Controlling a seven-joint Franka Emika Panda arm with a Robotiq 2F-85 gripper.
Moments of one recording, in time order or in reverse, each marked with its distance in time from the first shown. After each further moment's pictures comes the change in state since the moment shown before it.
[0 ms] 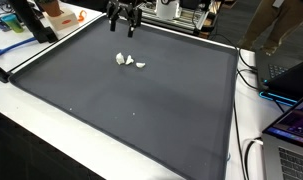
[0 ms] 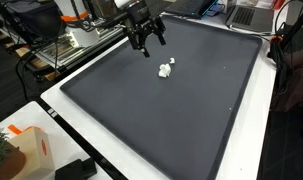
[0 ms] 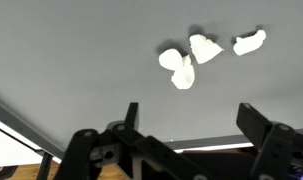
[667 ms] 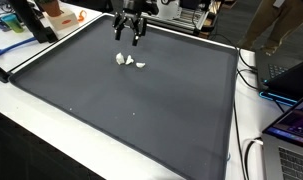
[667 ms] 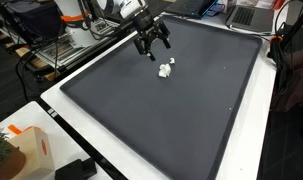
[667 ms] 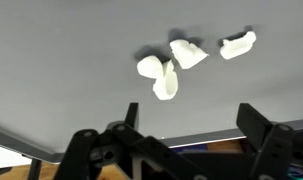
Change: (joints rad) arm 0.049 0.165 -0.003 0.002 -0.024 0.263 0.094
